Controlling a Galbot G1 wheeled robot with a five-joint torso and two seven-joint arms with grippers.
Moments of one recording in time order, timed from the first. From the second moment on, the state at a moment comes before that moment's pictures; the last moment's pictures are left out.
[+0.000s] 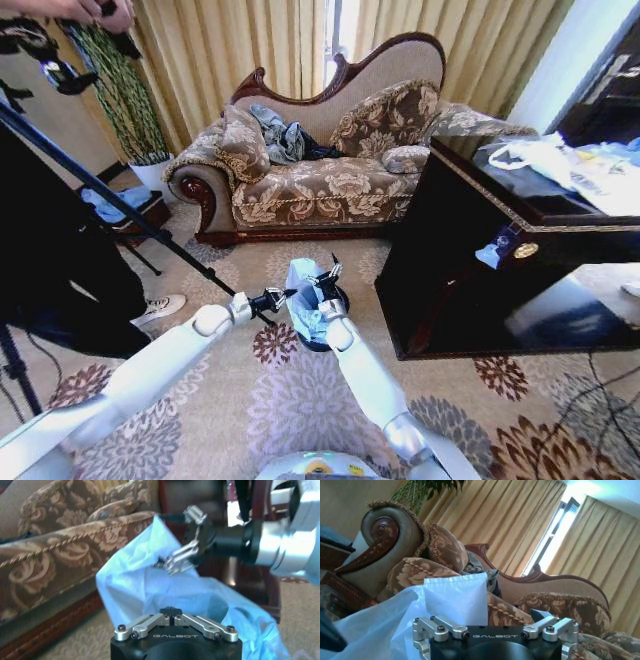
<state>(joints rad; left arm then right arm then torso) 0.58 -0.83 0.26 -1.31 -0.49 -0.18 0.45 -0.70 1.60 0.08 1.07 -0.51 0.28 0.37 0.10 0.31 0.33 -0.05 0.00</state>
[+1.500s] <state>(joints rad) 0.59 -0.93 0.22 -1.29 -0.58 -0.10 0.36 -0.67 1.60 0.12 1.02 -0.54 0.33 0.38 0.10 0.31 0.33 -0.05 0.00</state>
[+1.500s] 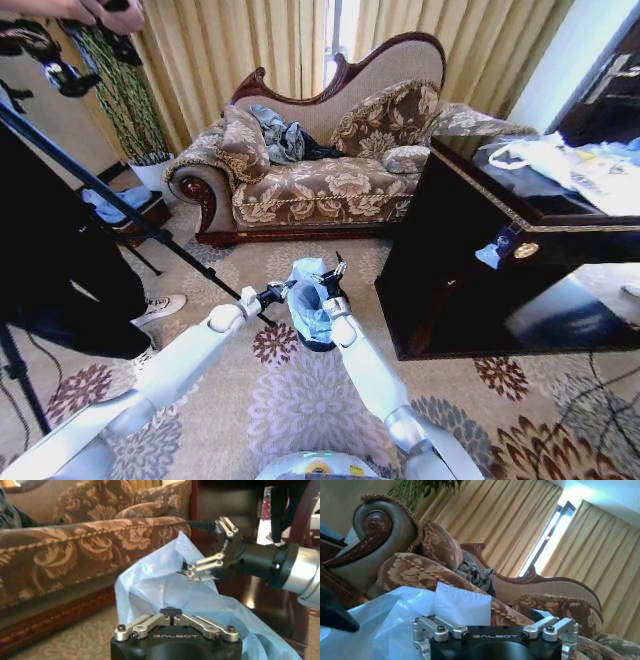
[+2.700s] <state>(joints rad) 0.56 -1.06 0.20 -1.04 -0.59 -0.12 0.25 -0.56 1.61 0.28 0.81 -0.71 0.44 0.44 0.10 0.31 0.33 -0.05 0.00</state>
